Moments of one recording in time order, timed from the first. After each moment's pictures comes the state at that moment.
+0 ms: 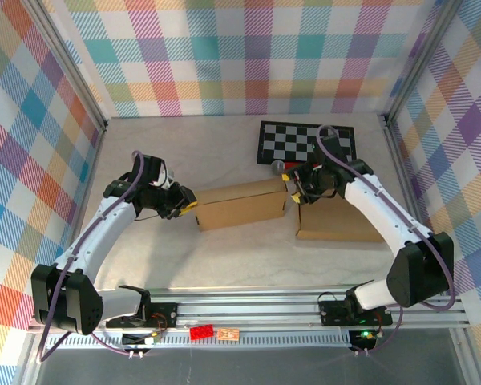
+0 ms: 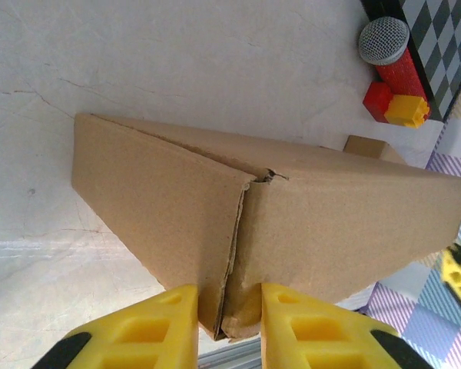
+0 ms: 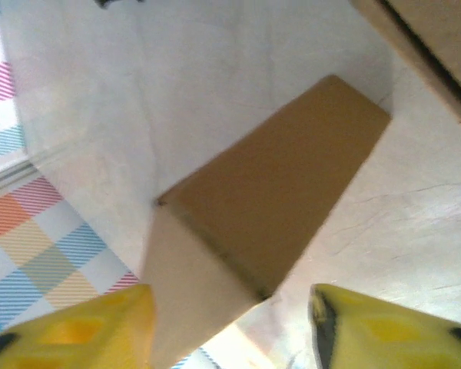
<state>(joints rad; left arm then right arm) -0.21 1.25 1.02 -0.80 0.47 -0.81 0.37 1.42 1.23 -0.76 -0.34 1.36</state>
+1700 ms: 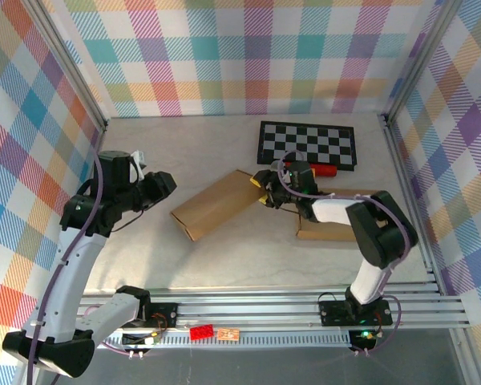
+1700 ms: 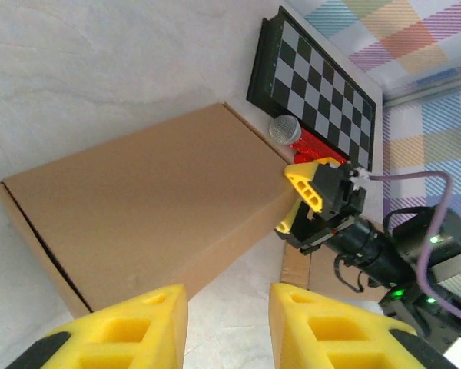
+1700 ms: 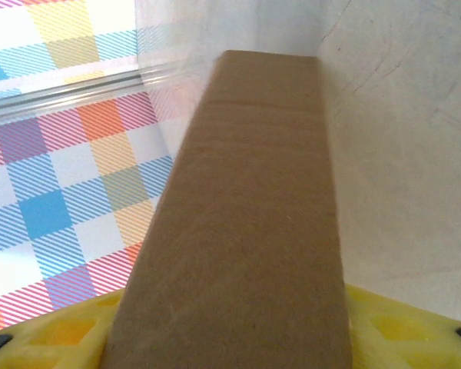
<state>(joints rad) -0.21 0.98 1.22 -0.95 0.27 -0.72 0.49 1.79 0.80 0.53 -0.51 1.46</state>
